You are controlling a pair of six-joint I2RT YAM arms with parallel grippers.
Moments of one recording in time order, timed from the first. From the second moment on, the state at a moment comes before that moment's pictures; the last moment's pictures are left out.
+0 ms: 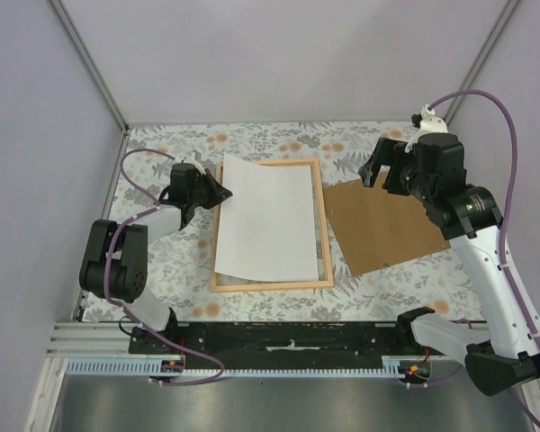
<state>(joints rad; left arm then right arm) -0.17 1.63 0.83 0.22 0.28 -0.63 0.29 1.09 1.40 -0.82 0.06 0.39</state>
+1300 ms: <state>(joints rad) -0.17 1.70 0.77 0.40 0.26 -0.69 0.29 1.10 1.40 -0.80 -0.01 0.39</state>
